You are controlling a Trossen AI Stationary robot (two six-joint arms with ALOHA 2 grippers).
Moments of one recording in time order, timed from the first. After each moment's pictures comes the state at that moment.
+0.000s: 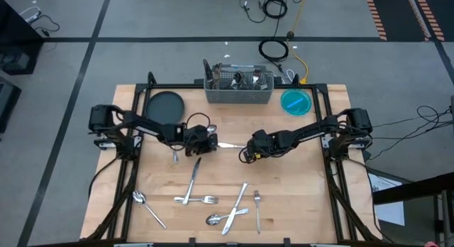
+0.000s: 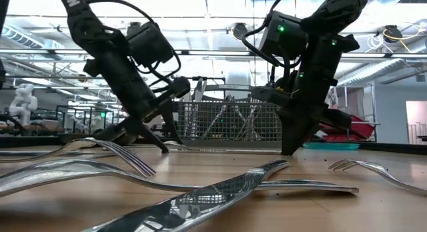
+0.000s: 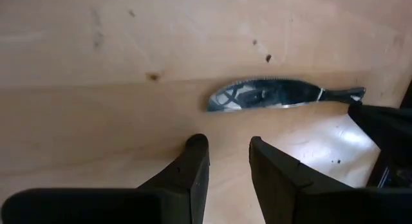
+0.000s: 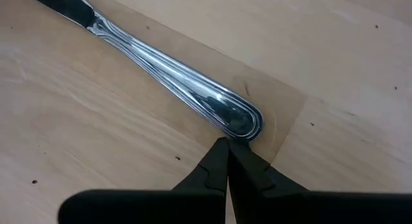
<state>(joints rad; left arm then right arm) 0.11 1.67 0.64 0.13 0.08 -1.58 0.05 1.73 0.89 -0.39 0.18 1.16</state>
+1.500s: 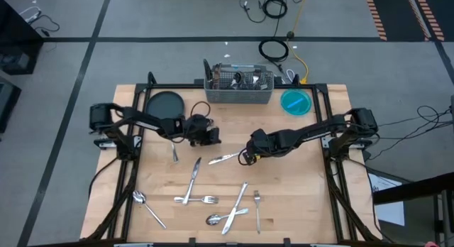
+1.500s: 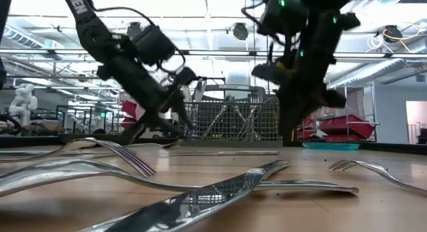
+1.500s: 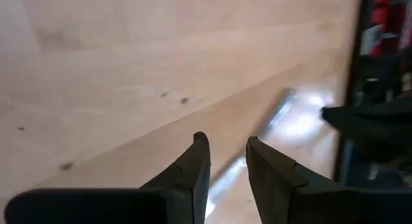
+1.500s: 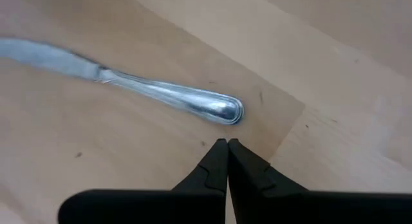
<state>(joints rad) 0.21 1.66 0.65 0.29 0.21 -1.33 0.08 1.67 0.98 -0.53 0.23 1.09</state>
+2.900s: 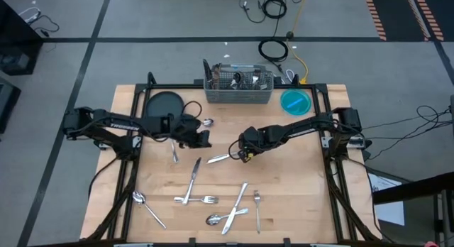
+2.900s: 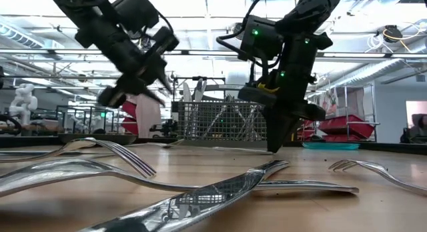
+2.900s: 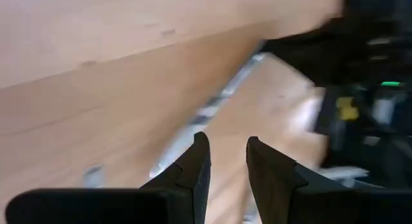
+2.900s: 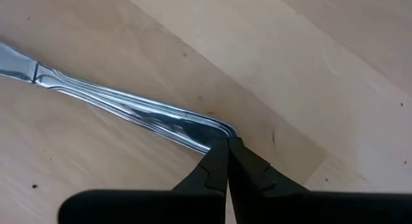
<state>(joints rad) 0.14 1.35 0.65 -0.06 0.22 -1.32 0.00 1.88 1.05 -0.52 0.12 0.93</state>
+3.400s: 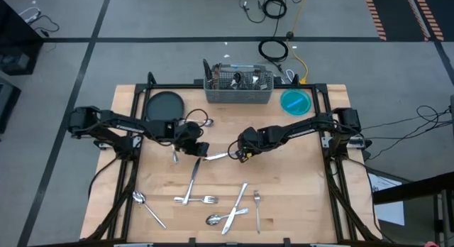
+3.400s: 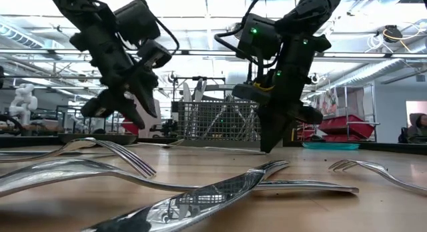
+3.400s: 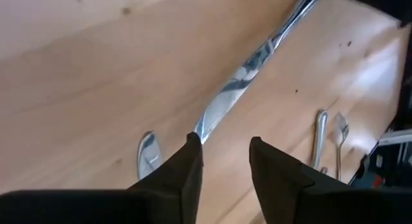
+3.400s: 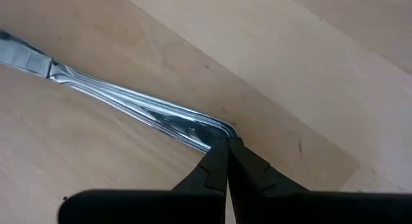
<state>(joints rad) 0.10 1.42 0.65 -0.17 0.26 -1.17 0.00 1.88 1.04 -0.46 0.11 0.98</state>
